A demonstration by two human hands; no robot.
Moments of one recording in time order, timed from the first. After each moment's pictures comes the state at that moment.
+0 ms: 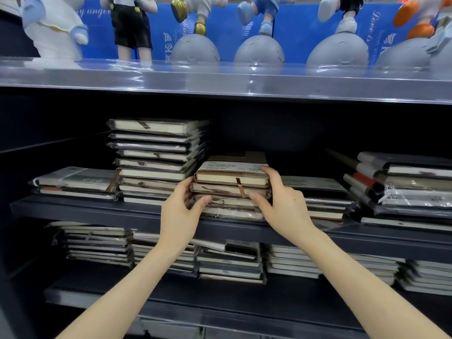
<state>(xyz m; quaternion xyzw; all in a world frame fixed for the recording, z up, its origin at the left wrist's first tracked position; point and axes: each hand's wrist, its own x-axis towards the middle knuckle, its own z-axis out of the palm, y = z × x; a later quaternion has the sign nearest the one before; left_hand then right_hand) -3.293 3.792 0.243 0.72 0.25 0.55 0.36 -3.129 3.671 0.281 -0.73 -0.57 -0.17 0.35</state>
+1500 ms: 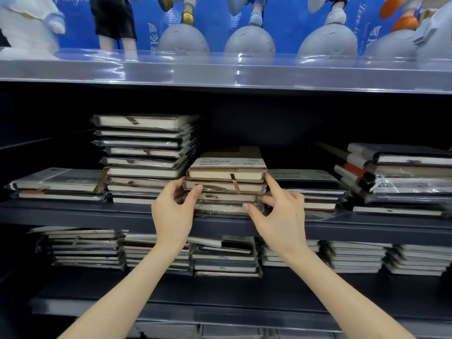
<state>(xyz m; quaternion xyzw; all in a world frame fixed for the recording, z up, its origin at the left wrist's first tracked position) -3.287 3.791 0.244 0.66 0.30 0.60 0.34 -3.150 3.668 0.241 -0.68 -0.49 -0.26 0.48</state>
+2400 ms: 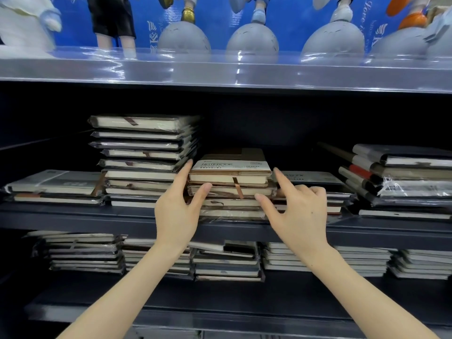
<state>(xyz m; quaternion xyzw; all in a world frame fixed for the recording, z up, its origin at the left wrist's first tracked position) -3.291 3.786 0.259 0.75 0.26 0.57 0.21 -3.132 3.660 0.260 -0.72 -0.45 -0.38 0.35</state>
